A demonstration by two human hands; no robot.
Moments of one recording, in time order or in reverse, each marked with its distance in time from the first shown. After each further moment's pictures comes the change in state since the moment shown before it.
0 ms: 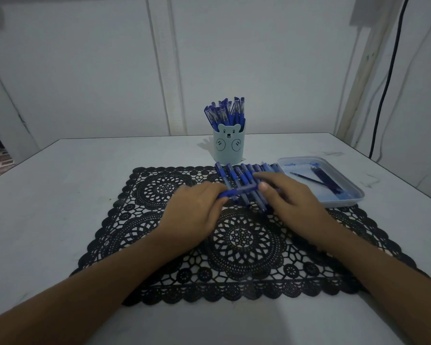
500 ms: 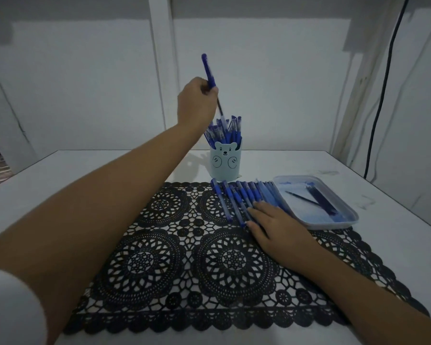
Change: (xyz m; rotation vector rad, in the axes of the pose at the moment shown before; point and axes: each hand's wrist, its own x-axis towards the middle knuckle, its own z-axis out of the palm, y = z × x) left_hand 0.189 -0.036 -0.036 -0.457 0.410 -0.562; right_hand 0.004 0.016 0.011 -0.560 -0.219 0.000
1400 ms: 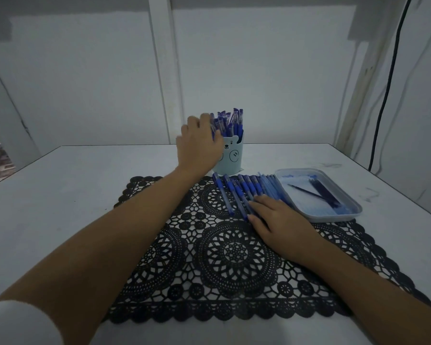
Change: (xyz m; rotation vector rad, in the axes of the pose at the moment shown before) left_hand -0.058 -0.057 0.014 0.537 -0.073 0.195; right_hand 0.002 0.000 0.001 0.019 -0.011 0.000
